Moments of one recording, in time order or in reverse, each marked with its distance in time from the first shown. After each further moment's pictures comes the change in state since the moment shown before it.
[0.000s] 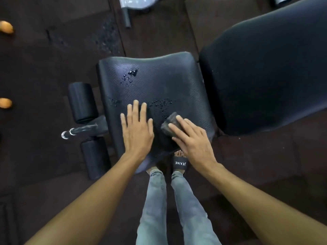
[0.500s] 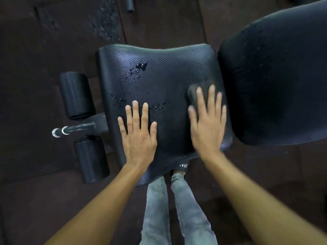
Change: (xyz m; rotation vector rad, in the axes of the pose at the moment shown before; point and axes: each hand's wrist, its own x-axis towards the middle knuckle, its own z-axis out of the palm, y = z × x) left_hand 0.008 -0.030 0.041 -0.019 0.073 -0.023; right_hand 0.078 0.003 0.034 -0.138 0.059 0.489
